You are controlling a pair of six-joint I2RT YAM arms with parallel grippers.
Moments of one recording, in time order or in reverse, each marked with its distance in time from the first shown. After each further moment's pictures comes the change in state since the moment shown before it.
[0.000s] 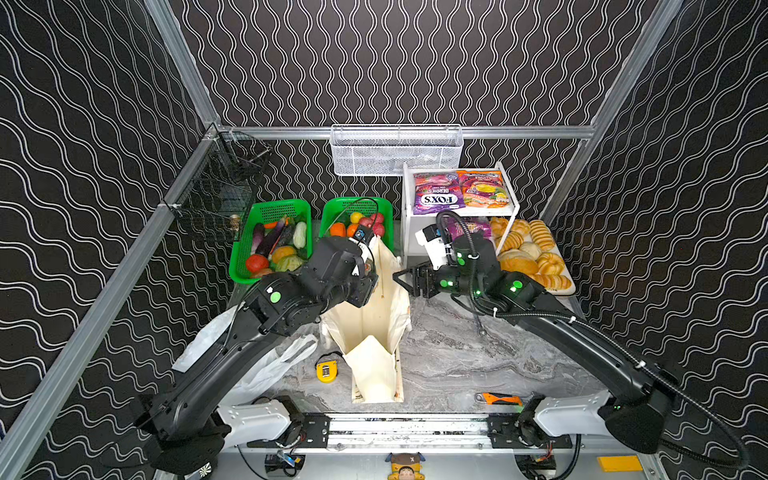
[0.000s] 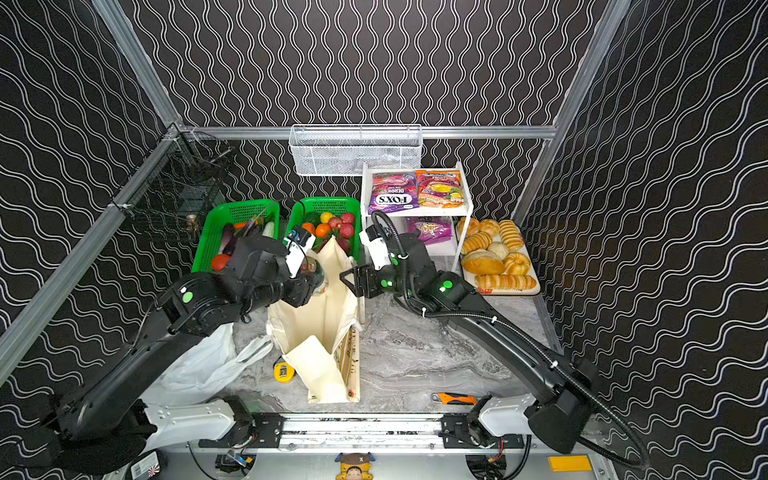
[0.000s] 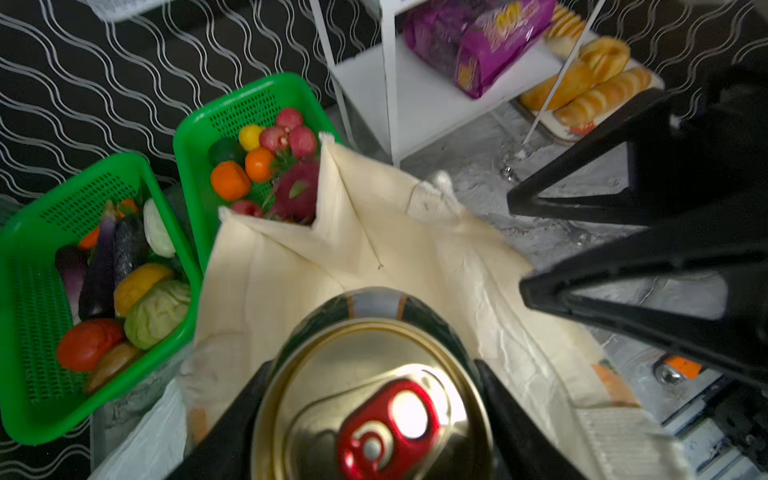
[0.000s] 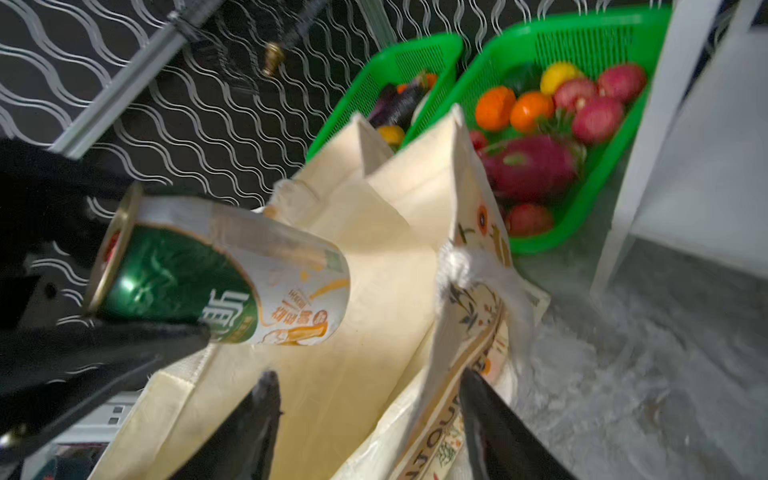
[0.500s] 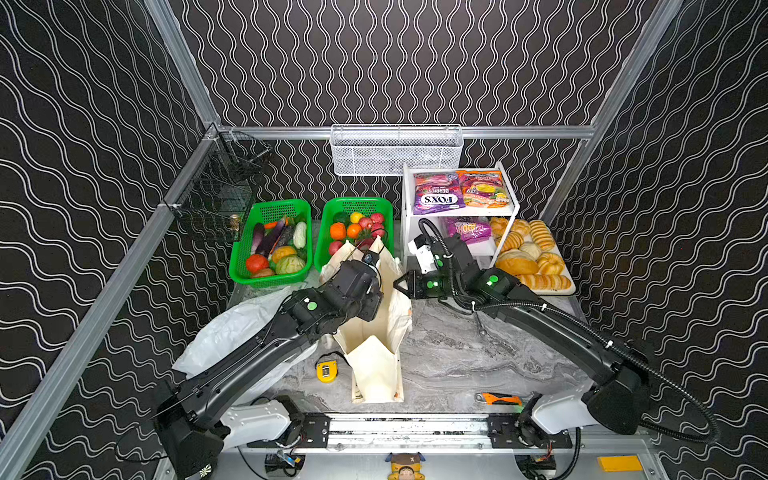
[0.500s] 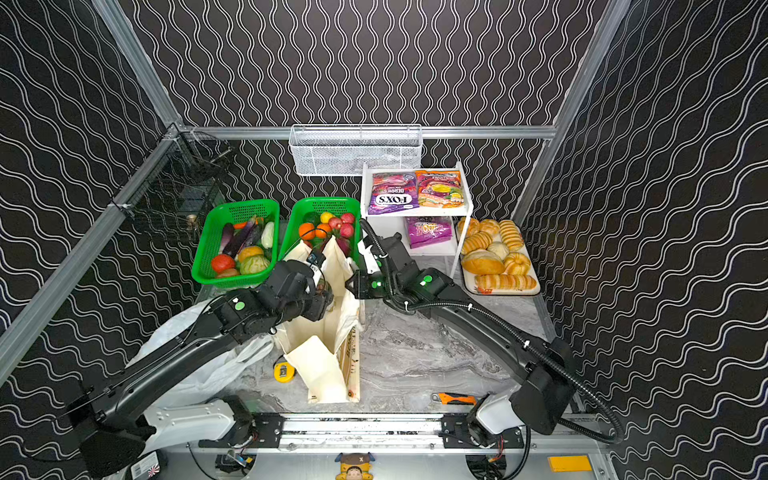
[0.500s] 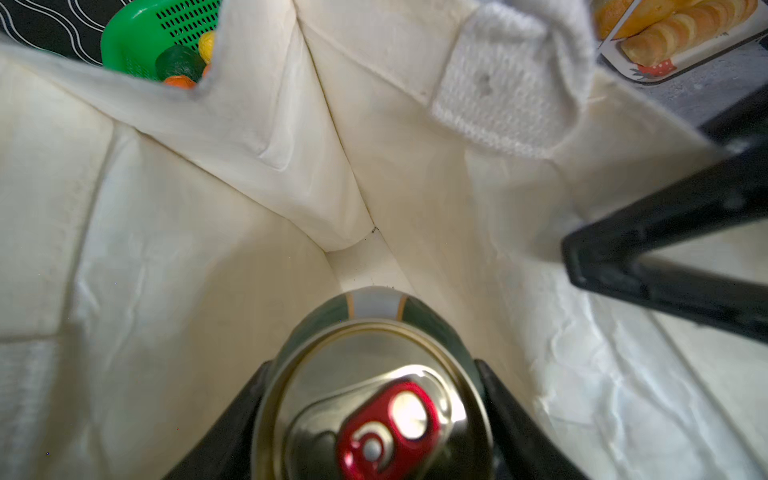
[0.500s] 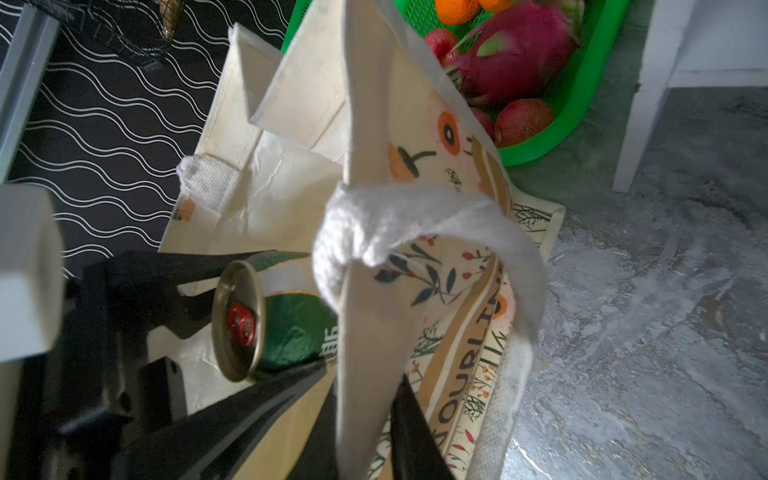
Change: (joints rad) left arm 0.016 -0.016 -0.388 0.301 0.001 -0.084; right arm 0.016 0.090 0.002 -0.037 0.007 0.173
